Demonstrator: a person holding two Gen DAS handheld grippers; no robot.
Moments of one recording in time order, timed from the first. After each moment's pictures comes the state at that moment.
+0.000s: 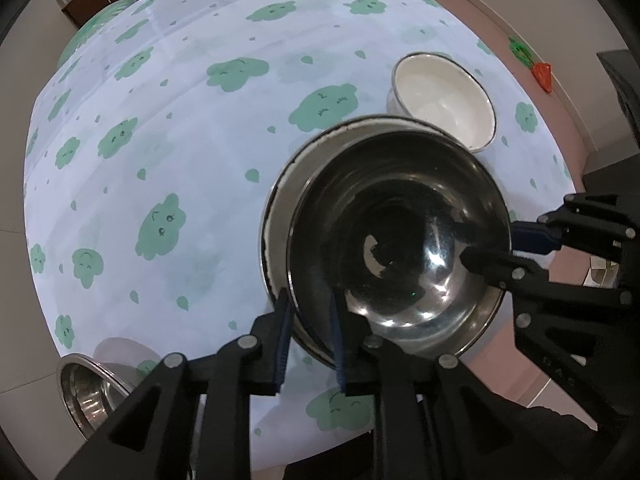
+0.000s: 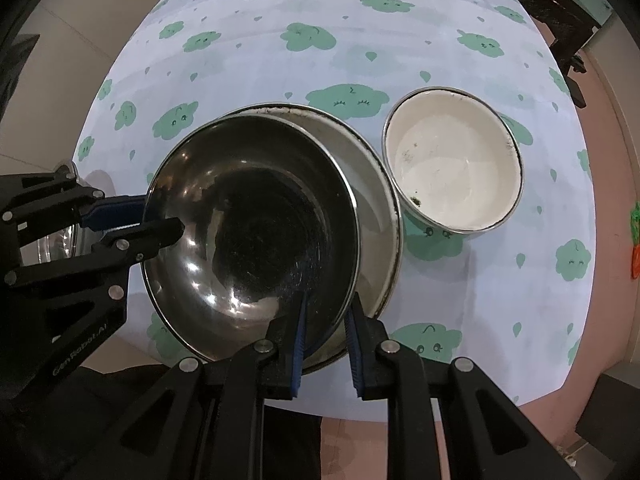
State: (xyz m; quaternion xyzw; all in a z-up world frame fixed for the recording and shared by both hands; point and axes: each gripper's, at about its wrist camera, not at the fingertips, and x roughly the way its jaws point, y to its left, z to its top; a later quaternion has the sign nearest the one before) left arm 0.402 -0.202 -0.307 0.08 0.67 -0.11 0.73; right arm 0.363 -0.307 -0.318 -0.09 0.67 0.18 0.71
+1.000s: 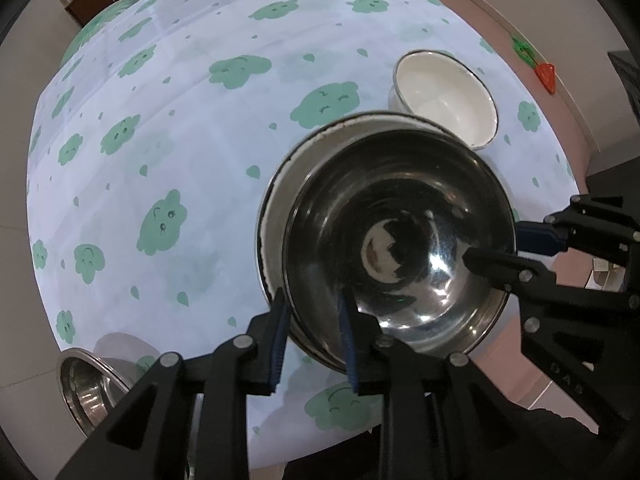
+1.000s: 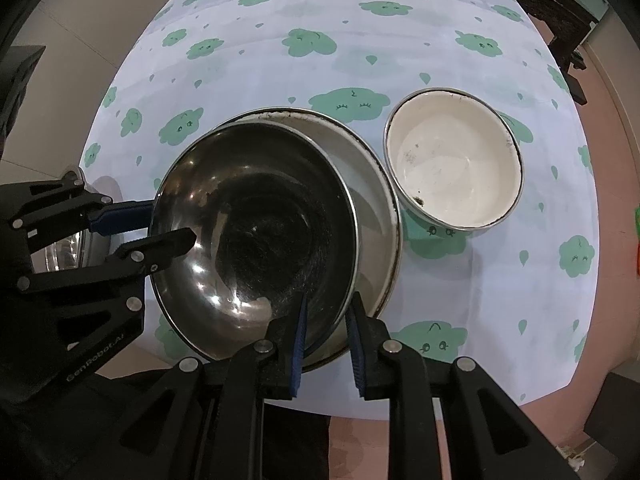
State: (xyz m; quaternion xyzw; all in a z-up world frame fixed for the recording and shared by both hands) left arm 0.399 -0.203 -0.308 0.08 0.67 -0.11 0.73; right arm 0.358 -0.310 -0.313 -0.07 0.67 0.18 0.72
